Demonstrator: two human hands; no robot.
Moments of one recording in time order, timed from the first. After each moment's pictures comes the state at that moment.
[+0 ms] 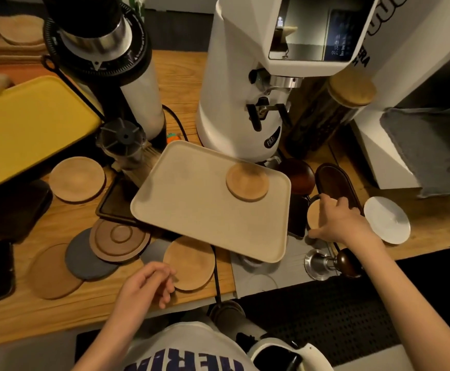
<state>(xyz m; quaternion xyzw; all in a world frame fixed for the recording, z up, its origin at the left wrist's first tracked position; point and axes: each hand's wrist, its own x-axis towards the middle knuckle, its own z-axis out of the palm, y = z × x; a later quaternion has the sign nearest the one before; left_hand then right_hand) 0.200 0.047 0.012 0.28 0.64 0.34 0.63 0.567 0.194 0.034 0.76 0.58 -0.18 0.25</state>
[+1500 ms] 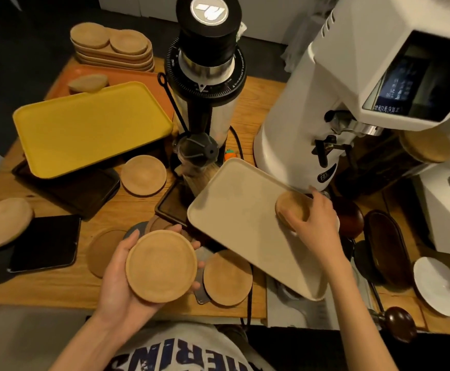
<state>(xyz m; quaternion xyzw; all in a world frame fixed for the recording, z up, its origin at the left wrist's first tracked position) 0.142 0.050 0.051 0.01 0.35 0.55 0.75 0.429 0.223 0.021 0.70 0.67 -0.22 -0.13</state>
